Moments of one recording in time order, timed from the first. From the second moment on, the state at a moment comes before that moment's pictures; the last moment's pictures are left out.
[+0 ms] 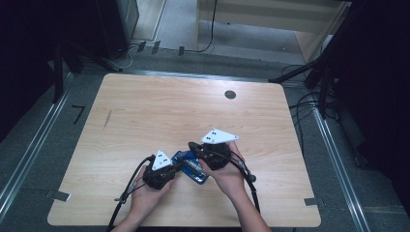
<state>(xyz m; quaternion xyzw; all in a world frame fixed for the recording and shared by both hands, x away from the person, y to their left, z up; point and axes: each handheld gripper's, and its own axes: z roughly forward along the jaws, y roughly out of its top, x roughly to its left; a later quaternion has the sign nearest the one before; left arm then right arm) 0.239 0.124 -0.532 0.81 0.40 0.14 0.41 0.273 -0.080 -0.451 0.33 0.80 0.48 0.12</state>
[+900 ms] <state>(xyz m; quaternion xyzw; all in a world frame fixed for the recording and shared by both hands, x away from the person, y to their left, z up) 0.238 0.125 -0.532 0.81 0.40 0.14 0.41 0.245 -0.108 -0.483 0.35 0.80 0.48 0.11</state>
